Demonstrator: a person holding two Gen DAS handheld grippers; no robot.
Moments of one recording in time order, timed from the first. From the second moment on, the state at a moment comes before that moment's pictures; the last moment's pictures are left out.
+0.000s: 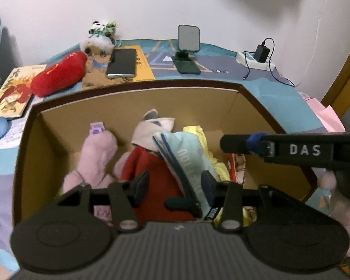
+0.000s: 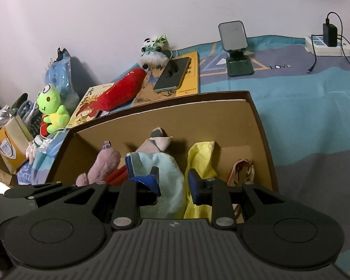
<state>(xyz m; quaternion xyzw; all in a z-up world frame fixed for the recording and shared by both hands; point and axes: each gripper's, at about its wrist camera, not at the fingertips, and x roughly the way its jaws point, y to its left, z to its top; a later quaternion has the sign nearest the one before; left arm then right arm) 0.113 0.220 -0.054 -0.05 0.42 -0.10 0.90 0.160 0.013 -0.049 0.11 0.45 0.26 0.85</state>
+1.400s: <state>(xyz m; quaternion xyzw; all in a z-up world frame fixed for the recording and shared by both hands) 0.037 0.131 -0.015 0.02 0.42 0.11 0.90 0.106 -0.059 -0.032 0.07 0.43 0.32 0.84</state>
